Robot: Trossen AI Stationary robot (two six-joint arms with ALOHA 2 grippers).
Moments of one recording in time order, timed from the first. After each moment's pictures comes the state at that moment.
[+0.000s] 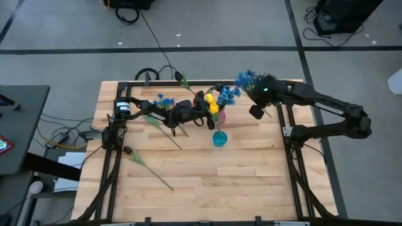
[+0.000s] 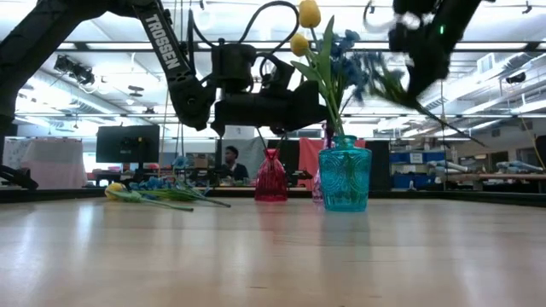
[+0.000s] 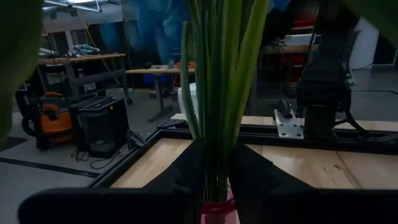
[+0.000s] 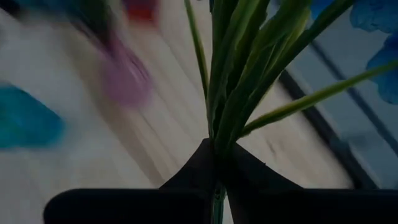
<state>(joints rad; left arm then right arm) 0.25 2.07 1.01 1.16 -0.05 0.07 -0.47 1.07 1.03 -0.96 0.19 0.04</state>
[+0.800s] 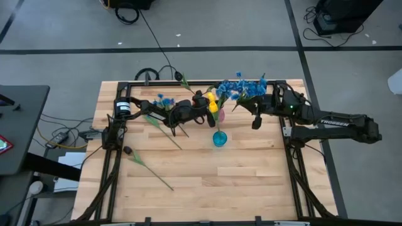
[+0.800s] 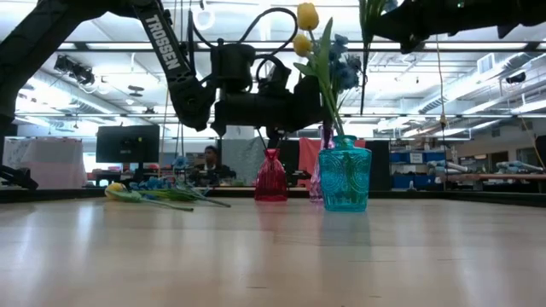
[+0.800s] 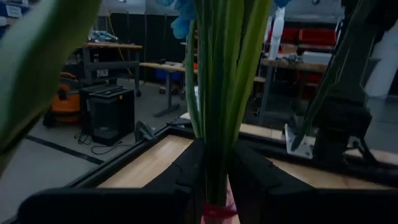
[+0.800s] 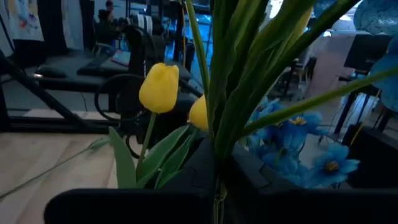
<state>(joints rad) 0.25 2.07 1.01 1.18 -0.13 -0.08 -0.30 0.75 0.55 0.20 -0.07 -0.15</state>
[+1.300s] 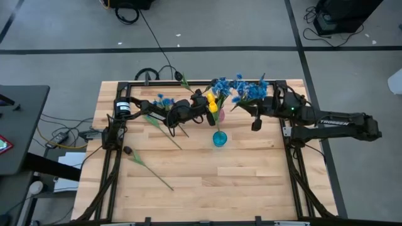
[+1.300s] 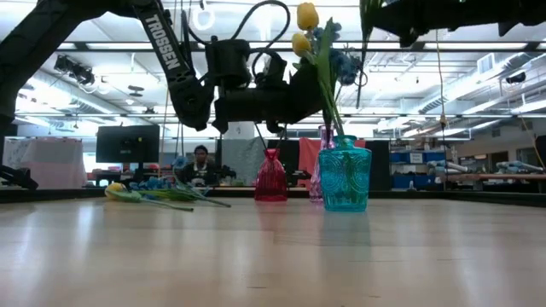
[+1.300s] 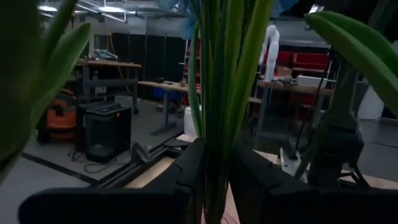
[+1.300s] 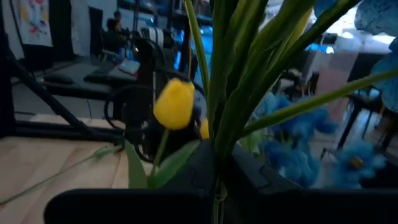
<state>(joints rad) 0.25 2.07 1.01 1.27 -0.13 -0.09 -0.24 0.76 0.54 0.25 -0.04 -0.18</state>
